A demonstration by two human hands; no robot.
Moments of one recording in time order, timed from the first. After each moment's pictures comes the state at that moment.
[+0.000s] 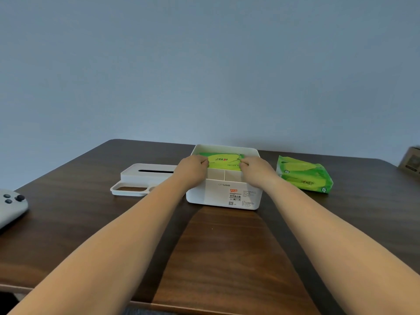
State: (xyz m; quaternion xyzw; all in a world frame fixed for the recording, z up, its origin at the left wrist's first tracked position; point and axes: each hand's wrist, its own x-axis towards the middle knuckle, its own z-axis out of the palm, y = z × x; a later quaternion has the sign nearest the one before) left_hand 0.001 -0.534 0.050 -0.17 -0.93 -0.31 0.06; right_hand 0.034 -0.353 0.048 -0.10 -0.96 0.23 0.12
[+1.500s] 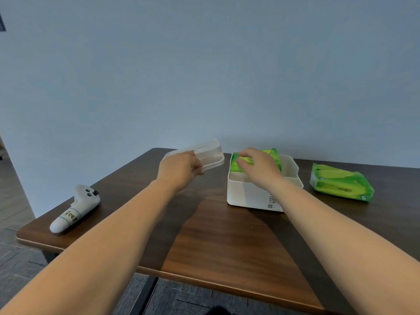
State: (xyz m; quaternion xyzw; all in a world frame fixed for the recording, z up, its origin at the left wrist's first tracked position) left_hand 0.031 -0.661 0.077 -0.21 -0.93 -0.13 0.26; right_hand 0.059 -0.446 0.076 0.04 -0.92 0.31 0.24
